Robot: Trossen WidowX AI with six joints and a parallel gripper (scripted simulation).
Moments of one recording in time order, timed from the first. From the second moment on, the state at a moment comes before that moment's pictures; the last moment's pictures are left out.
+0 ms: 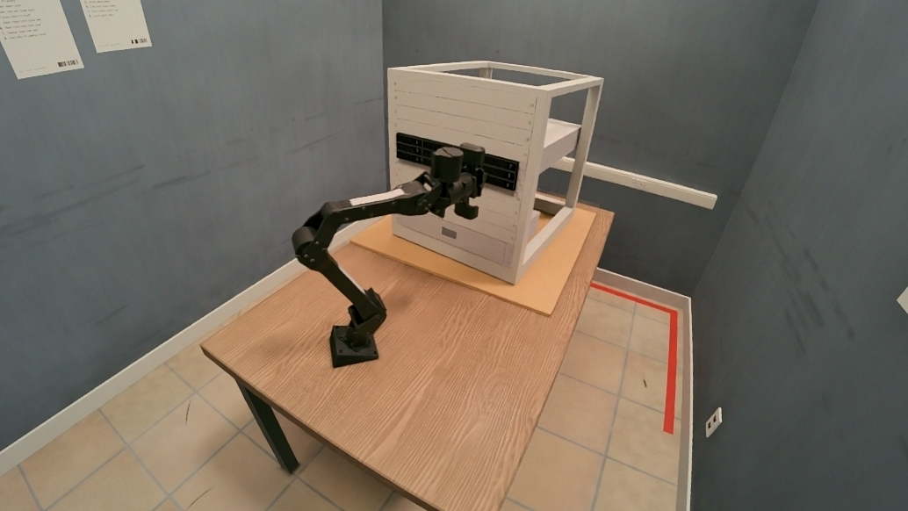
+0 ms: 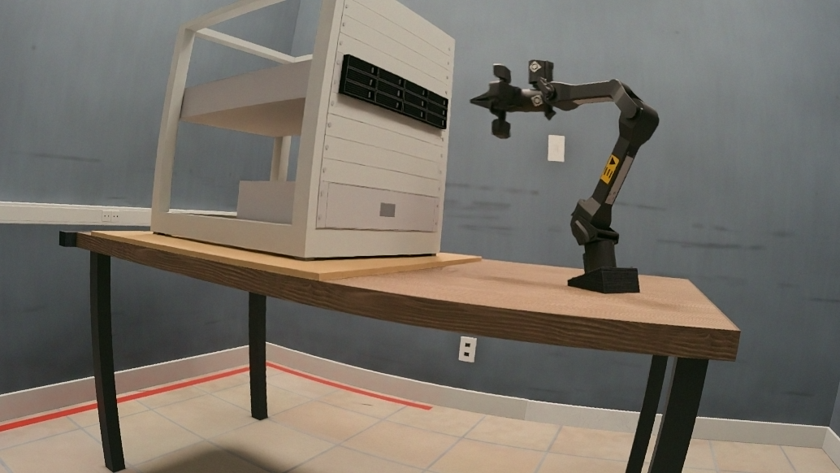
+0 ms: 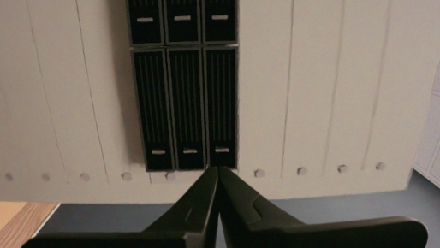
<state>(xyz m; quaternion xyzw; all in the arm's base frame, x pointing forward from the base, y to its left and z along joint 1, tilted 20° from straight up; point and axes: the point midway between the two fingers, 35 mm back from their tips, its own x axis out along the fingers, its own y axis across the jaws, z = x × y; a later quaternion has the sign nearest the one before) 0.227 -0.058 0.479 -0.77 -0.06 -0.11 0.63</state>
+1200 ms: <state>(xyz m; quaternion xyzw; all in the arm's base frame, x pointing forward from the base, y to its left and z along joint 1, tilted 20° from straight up) 0.210 -0.051 0.470 -0.77 -0.07 -0.11 0.63</state>
